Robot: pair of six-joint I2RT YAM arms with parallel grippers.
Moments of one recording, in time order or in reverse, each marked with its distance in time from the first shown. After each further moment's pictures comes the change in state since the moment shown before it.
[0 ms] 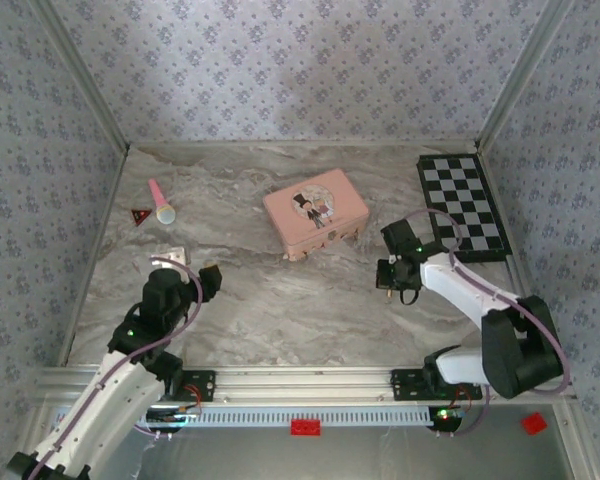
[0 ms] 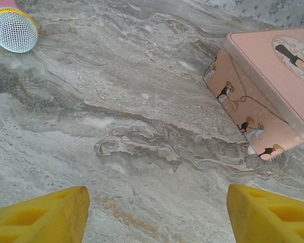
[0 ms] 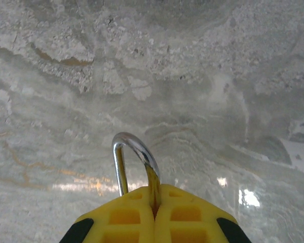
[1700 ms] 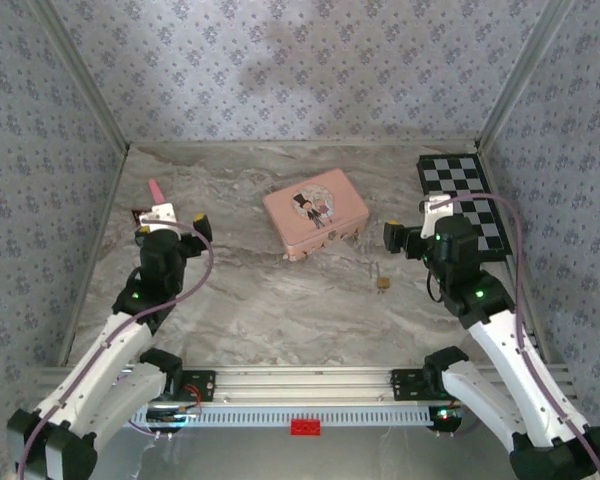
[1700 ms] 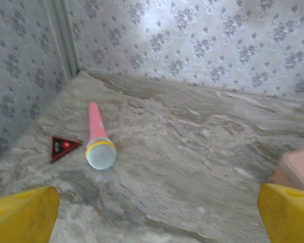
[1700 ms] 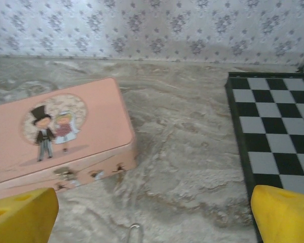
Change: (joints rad) left arm 0.047 0.344 0.210 0.312 -0.330 0.219; right arm -0.027 -0.575 0.036 0.217 0.154 -0.328
